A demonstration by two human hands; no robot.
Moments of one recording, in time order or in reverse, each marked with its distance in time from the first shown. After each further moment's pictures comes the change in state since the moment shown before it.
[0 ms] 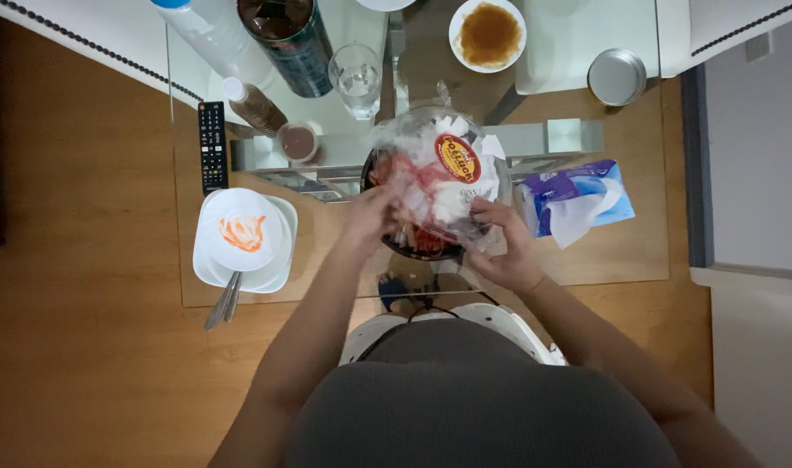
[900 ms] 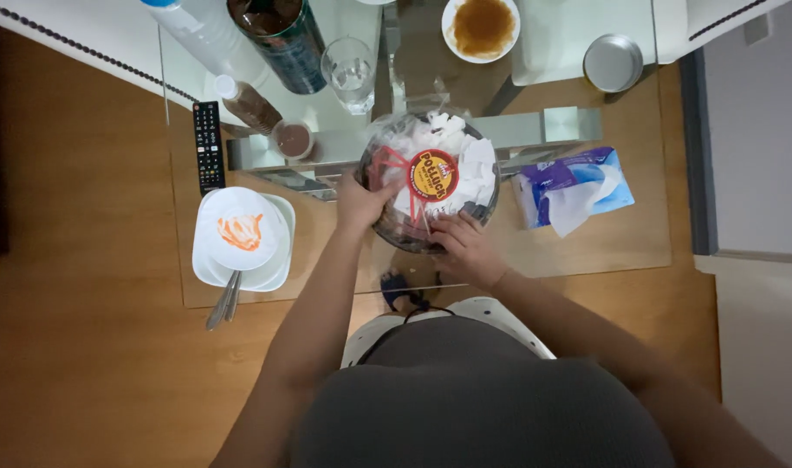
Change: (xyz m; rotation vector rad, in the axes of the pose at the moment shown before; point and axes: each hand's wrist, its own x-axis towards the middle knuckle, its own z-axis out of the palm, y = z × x) left_hand 0.004 0.018 -0.005 0.744 0.354 0.506; right_hand -0.023 0.032 0.055 -0.427 -0.282 -0.203
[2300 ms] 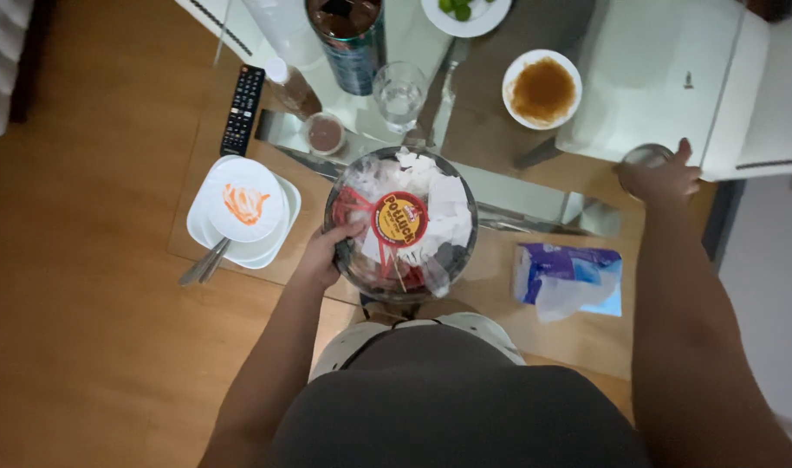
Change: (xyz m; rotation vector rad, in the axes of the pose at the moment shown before) left_hand -0.065 -0.005 -0.044 -1.070 0.034 -0.571; right_hand 0.080 0.352 -0.141 -0.115 -0.124 1.406
